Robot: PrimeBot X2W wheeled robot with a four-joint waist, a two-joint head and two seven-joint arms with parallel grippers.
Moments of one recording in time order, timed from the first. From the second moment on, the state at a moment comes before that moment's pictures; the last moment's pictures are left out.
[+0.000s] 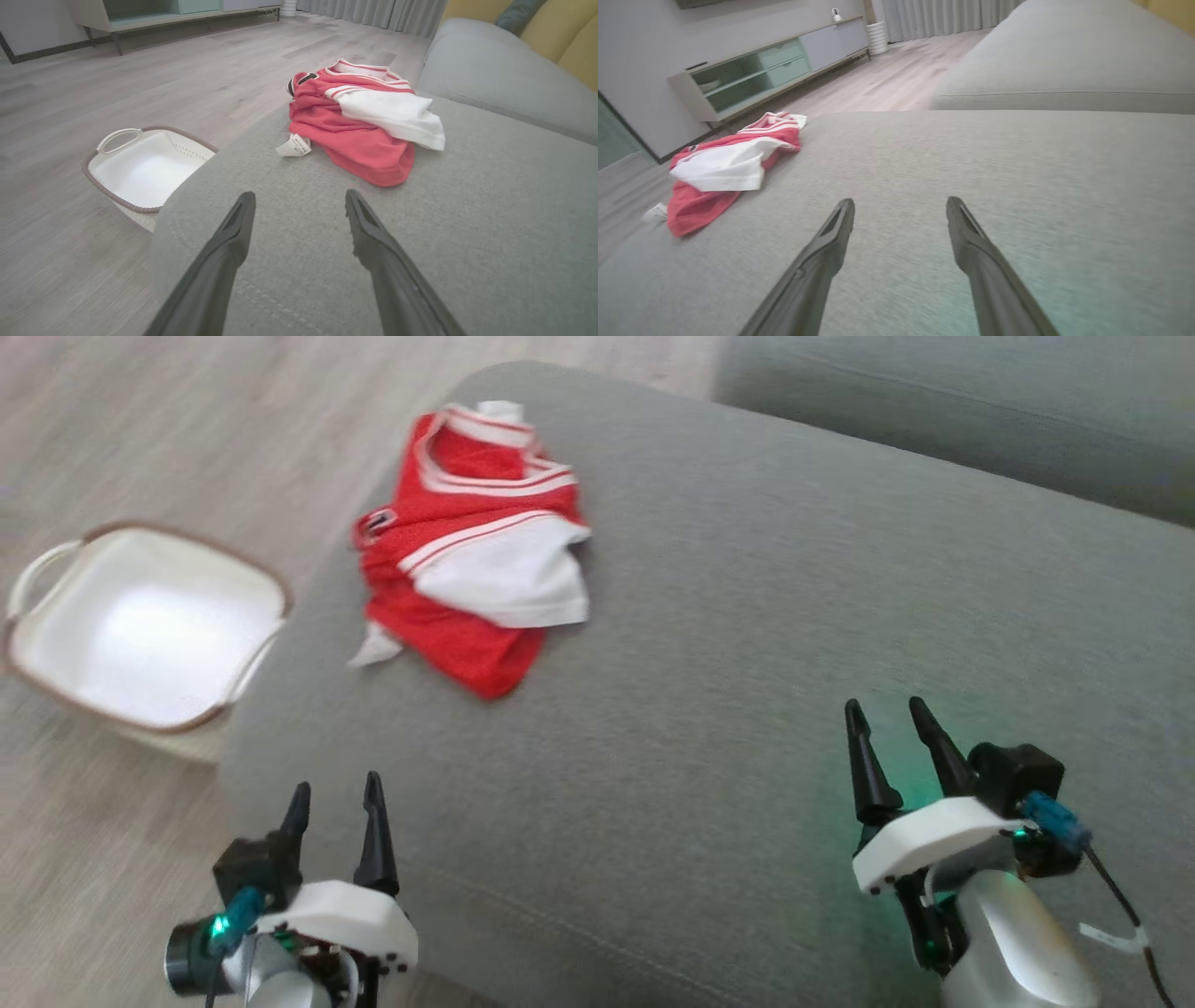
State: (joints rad) left arm -0.04 0.04 -0.17 0.37 -0.24 0.12 -0.26; right arm -0.27 -0.05 0.12 0.66 0.23 0.12 -0.25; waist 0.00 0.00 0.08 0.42
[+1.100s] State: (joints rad) left arm -0.57 0.16 0.12 0.82 -0.24 -0.12 -0.26; right arm -0.50 -0.10 0.24 0.58 0.11 0.12 -0.25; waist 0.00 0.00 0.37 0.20
